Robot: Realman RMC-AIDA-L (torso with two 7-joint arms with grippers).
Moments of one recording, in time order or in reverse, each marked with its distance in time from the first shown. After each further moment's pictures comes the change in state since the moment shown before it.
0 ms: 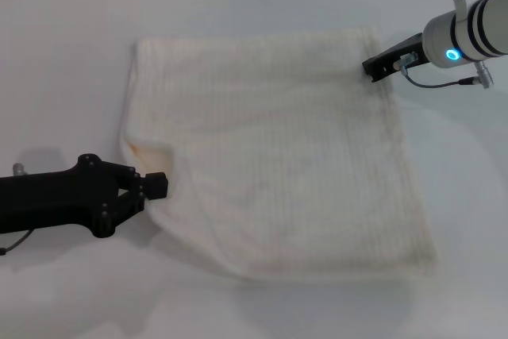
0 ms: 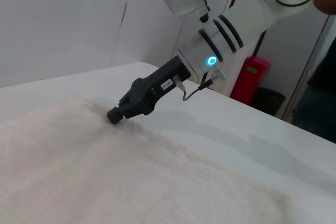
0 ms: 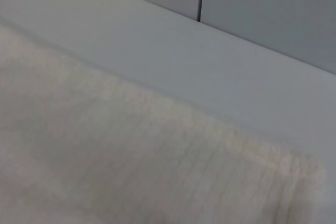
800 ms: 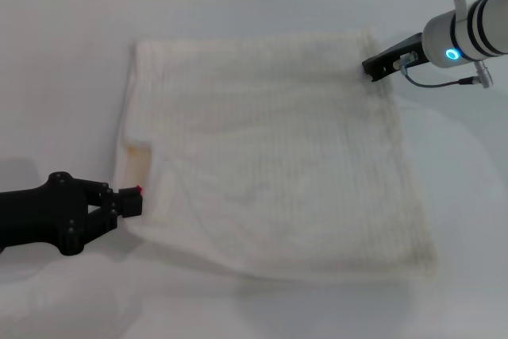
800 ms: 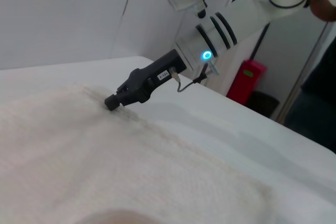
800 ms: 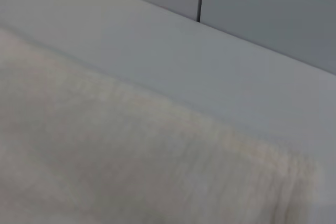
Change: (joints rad) left arm 0.021 0.024 -0.091 -0.035 0.049 0.096 -0.022; right arm 0.001 0.000 0.000 0.000 0.000 0.000 0.002
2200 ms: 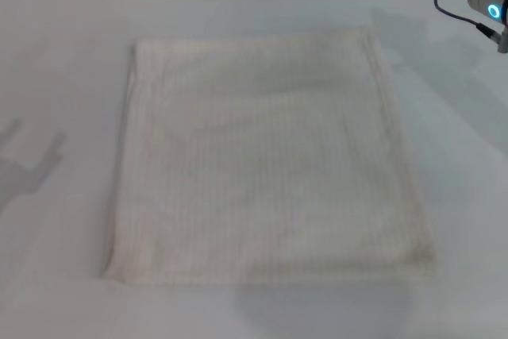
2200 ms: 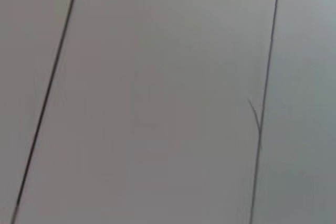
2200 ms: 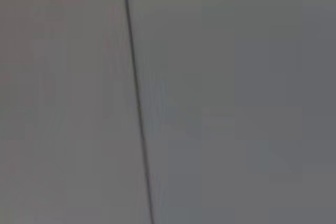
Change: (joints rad) left arm 0.044 -0.123 -0.835 -0.398 -0.163 0.080 0.605; right arm -0.413 0.089 -0.030 -0.513 0.872 0.216 -0.683
